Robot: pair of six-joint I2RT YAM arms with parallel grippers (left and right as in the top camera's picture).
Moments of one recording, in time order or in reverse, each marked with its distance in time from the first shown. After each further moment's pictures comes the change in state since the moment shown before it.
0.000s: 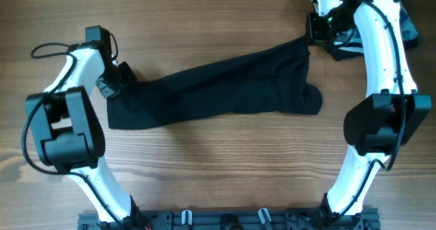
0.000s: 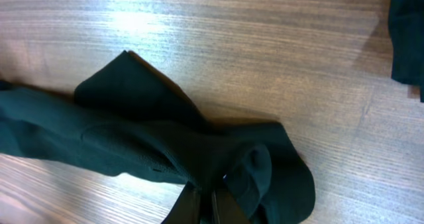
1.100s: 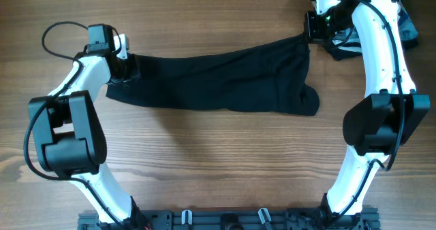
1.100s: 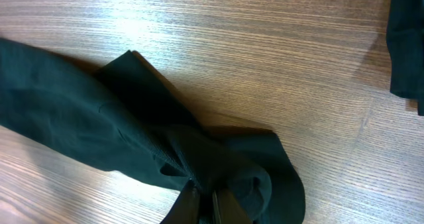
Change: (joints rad) left arm -0.035 -0.051 -0.111 0.356 0.085 0.307; right arm 0.010 0.000 0.000 0.023 0.004 0.000
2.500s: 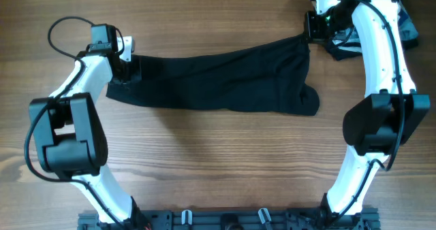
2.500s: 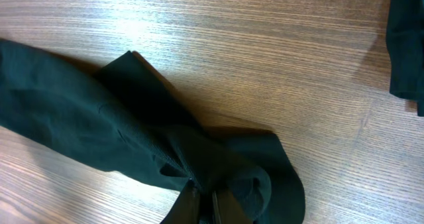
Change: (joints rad) left arm -0.013 -0.010 0.001 -0.056 -0.031 0.137; right arm 0.000 0.000 0.000 0.002 0.000 0.000
